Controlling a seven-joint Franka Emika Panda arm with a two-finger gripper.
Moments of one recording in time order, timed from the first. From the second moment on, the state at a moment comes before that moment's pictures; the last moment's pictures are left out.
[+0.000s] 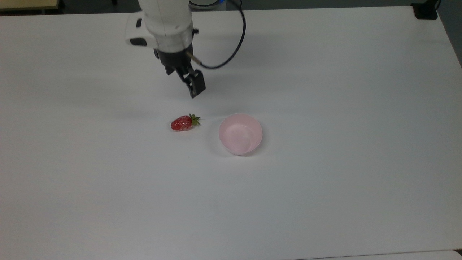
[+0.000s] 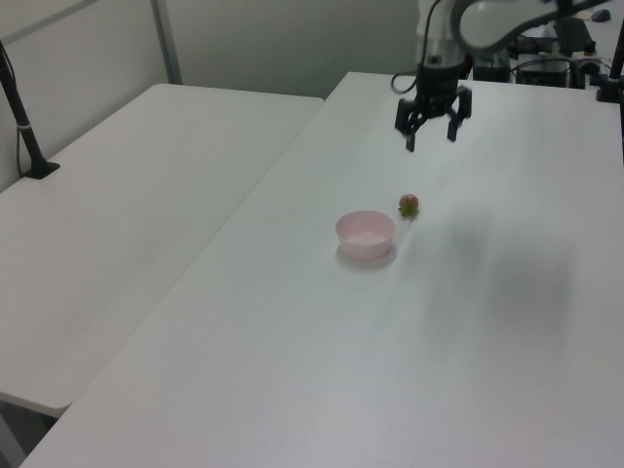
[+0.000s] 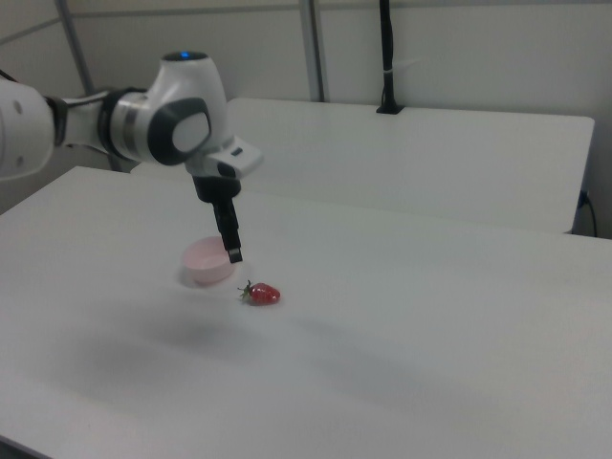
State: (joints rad) arm 0.04 0.19 -0.05 -1.80 0.00 2.01 0.78
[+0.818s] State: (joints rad) arm -0.03 0.41 -0.04 -1.76 0.07 2.18 0.97
